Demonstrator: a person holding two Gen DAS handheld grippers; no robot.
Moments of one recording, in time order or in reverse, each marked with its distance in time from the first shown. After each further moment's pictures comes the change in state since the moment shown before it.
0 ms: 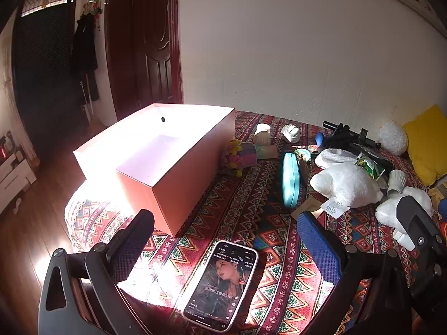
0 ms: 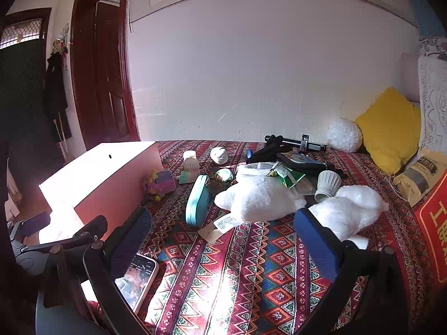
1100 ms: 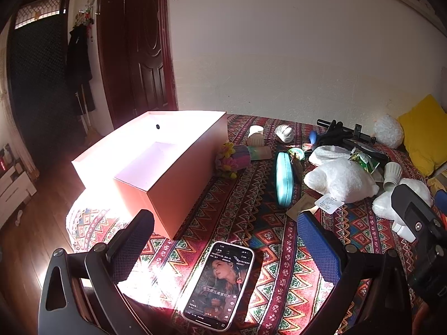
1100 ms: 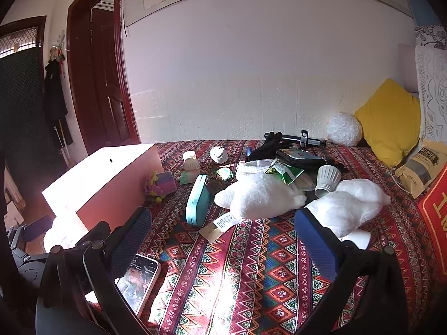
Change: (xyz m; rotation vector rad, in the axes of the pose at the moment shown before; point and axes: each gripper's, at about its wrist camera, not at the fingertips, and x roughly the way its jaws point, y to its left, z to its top) left arm -0.009 -0.011 -0.005 0.052 -0.028 -0.009; right arm -0.003 -0.011 0.000 0.048 0.007 0.015
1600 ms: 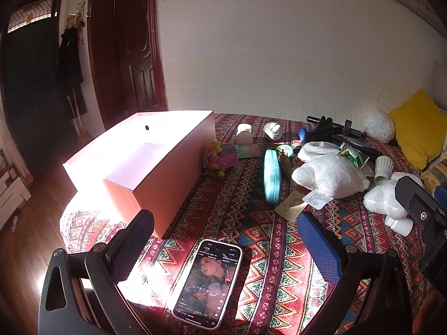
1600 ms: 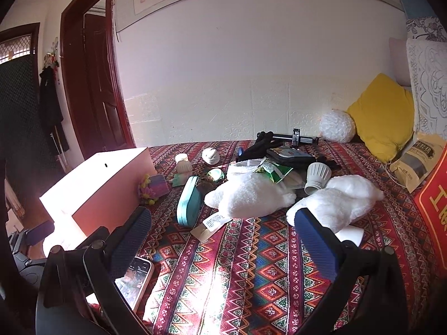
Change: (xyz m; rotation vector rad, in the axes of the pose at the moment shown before) left arm -0.001 -0.016 -0.003 0.032 0.005 -0.048; right arm -0.005 -0.020 -0.001 0.036 -0.007 -0.017
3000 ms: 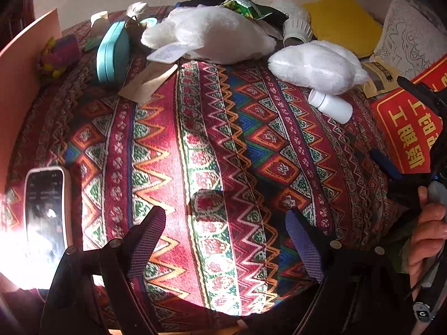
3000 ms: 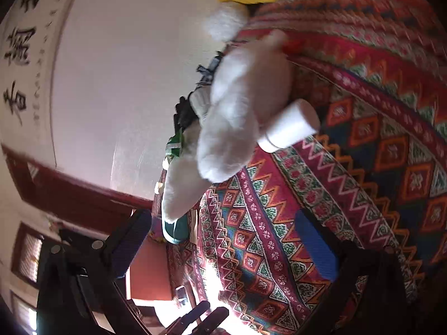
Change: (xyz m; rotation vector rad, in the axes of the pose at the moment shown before) left arm 0.092 -0.122 -0.077 0.243 0.505 -0.483; right arm 0.041 -0.224 -0.101 1.045 0.179 0.183
